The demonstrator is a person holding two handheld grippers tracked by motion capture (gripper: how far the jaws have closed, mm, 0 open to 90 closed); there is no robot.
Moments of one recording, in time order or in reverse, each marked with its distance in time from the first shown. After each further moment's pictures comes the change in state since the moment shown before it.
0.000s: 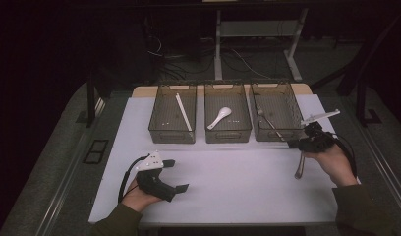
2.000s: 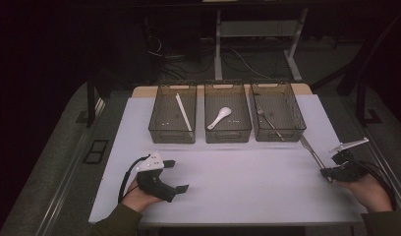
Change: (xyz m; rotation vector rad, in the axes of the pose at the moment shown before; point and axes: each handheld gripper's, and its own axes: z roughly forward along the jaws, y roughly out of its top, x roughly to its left) left arm -0.001 0.000 0.000 0.010 0.004 0.008; right arm -0.032 -0.092 -0.027 0.187 -0.142 0.094
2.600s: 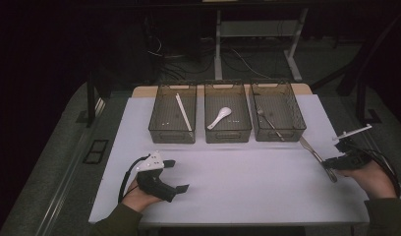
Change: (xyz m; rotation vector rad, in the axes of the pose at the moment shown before) left arm 0.000 0.000 0.001 -0.008 -0.001 0.000; right arm -0.020 0.028 -0.006 0.044 0.004 0.040
